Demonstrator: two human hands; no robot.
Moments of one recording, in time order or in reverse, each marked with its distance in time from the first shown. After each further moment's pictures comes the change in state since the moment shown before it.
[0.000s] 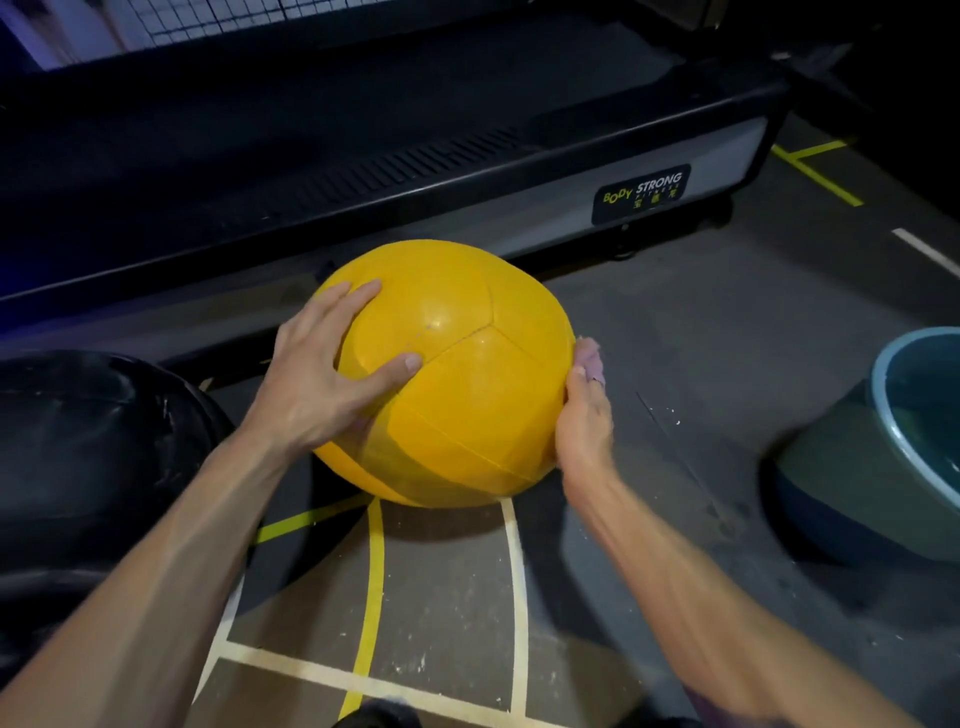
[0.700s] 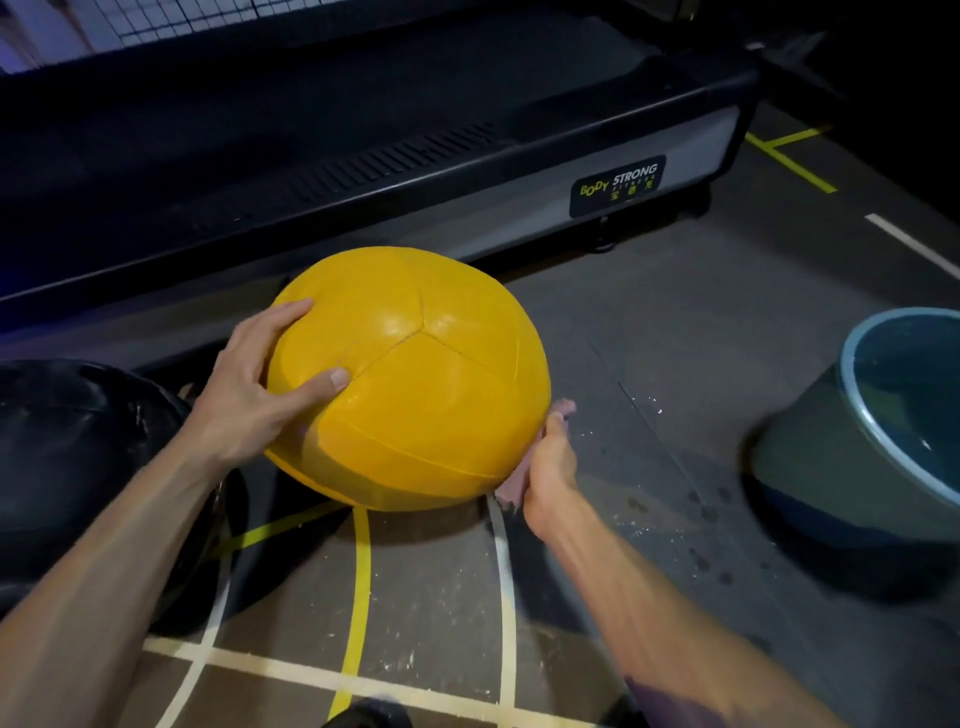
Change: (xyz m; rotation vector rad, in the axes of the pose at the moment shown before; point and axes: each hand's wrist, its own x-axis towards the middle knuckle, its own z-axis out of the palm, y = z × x) left_hand -0.009 -0.035 -0.012 -0.199 -0.021 -0.069; right_hand -0.009 0.033 0.011 0.539 -0.044 0.561
